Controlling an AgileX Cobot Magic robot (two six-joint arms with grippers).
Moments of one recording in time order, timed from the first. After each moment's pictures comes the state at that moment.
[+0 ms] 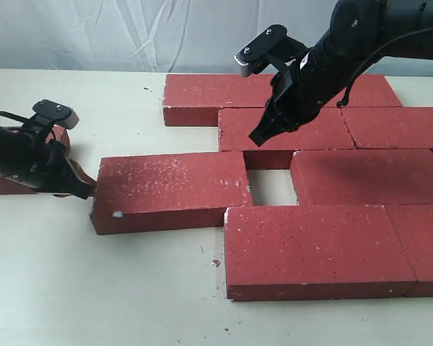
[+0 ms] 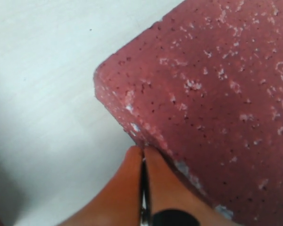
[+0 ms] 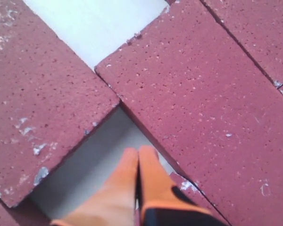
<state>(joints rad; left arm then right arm) -0.02 1.85 -0.85 -1.10 0.60 1.47 0.41 1.84 -1.31 0.21 0.66 -0.61</state>
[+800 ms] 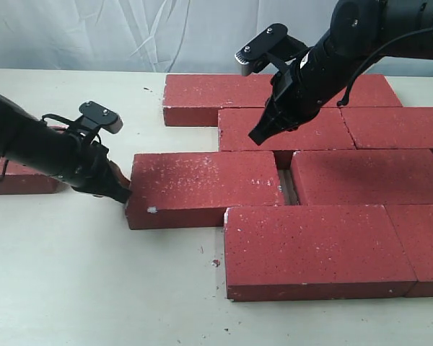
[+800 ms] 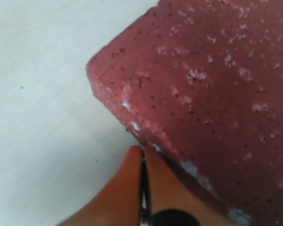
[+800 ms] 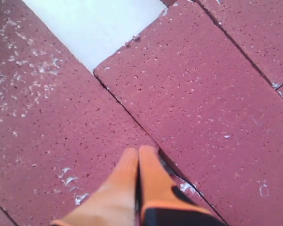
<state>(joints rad) -0.19 1.92 -0.91 -1.15 0.50 1.48 0.41 1.84 -1.31 0.21 0.66 -0.61</state>
